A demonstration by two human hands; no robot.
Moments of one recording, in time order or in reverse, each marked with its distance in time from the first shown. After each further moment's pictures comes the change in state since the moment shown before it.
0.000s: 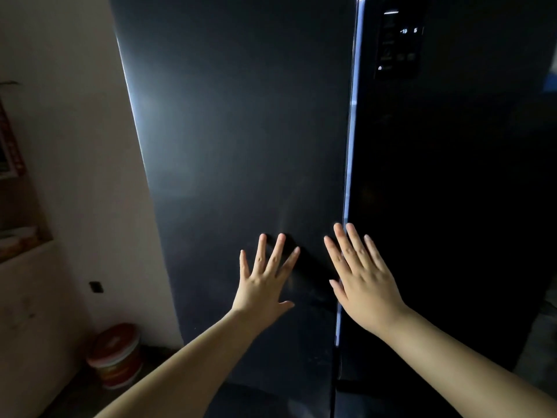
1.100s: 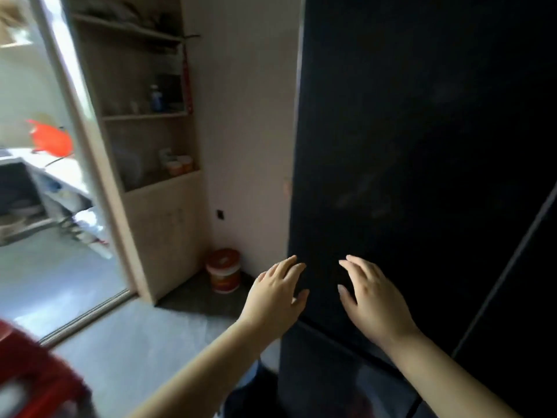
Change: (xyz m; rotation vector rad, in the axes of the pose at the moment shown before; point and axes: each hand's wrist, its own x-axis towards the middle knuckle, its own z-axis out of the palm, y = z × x) left_hand -0.152 -0.076 -0.005 -0.371 0.017 -0.474; right_hand 0.022 -0.164 0.017 0.776 -0.136 -0.176
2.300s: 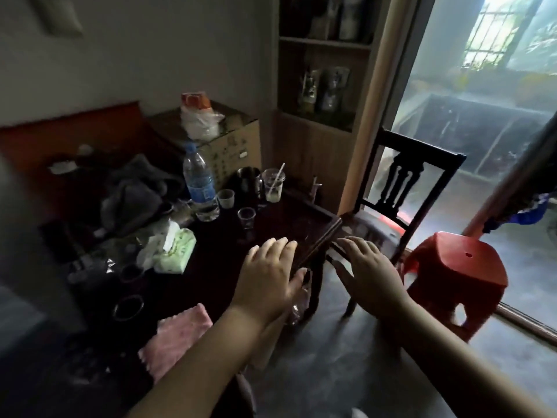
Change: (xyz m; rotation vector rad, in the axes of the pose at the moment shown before) left_hand -0.674 -0.165 -0.348 0.868 0.378 -1.538; right_hand -0.180 -0.809 0.096 0.811 -0.408 -1.474
